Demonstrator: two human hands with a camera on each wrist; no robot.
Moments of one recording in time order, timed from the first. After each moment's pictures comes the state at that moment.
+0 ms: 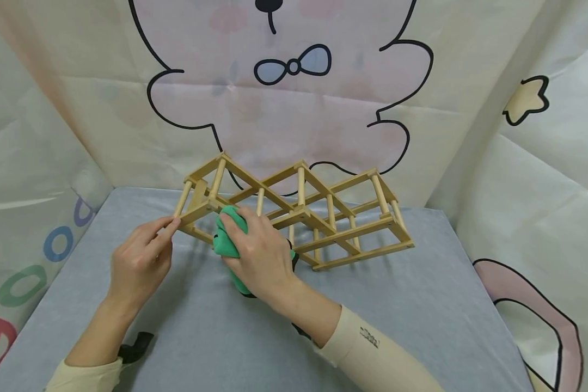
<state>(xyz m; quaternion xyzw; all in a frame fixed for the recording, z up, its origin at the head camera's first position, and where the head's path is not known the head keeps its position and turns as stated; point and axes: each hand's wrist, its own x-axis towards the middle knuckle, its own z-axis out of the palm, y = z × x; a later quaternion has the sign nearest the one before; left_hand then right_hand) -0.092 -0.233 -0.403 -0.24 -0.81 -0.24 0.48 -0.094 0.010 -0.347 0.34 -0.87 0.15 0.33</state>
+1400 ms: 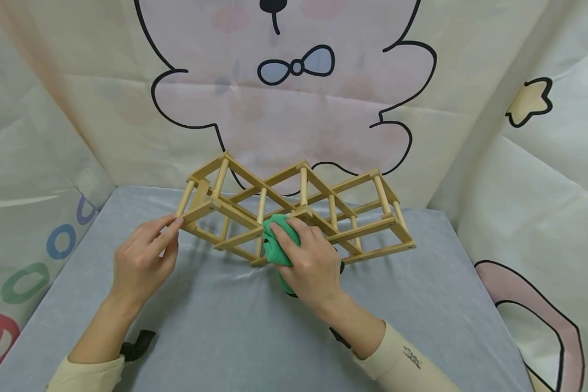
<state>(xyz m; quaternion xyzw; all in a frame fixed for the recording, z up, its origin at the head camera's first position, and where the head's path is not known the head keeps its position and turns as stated) -0.094 -0.232 -0.401 -0.24 -0.80 -0.25 0.49 -0.088 0.081 -0.363 0.32 -0.84 0.15 0.41</state>
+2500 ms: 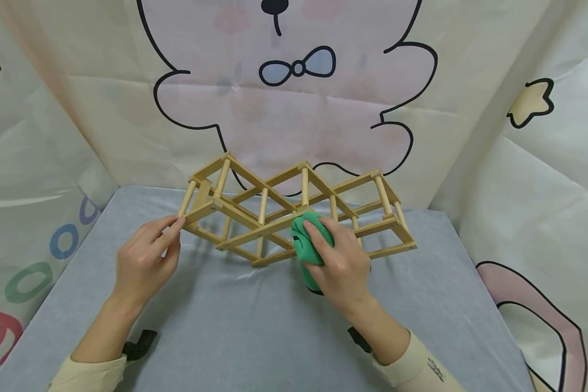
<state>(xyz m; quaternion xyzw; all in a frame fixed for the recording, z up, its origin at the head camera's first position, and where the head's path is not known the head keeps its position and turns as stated) -0.093 -0.233 -0.403 -0.24 -0.80 -0.24 0.50 -0.088 0.121 -0.361 0.30 -0.82 0.20 0.45</state>
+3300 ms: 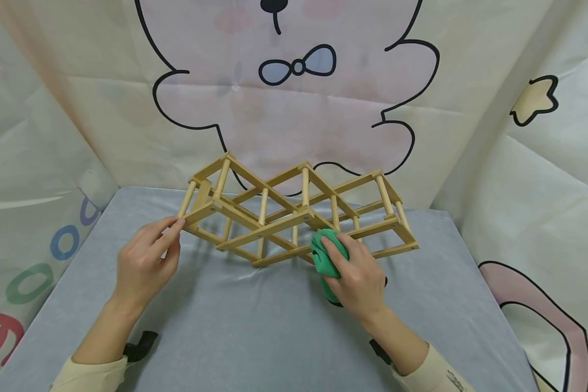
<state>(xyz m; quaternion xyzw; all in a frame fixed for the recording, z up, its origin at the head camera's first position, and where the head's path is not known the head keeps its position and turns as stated) -0.094 -0.233 -0.406 -0.24 -0.81 -0.24 0.49 -0.085 0.165 -0.397 0.30 -0.85 0.15 0.40</state>
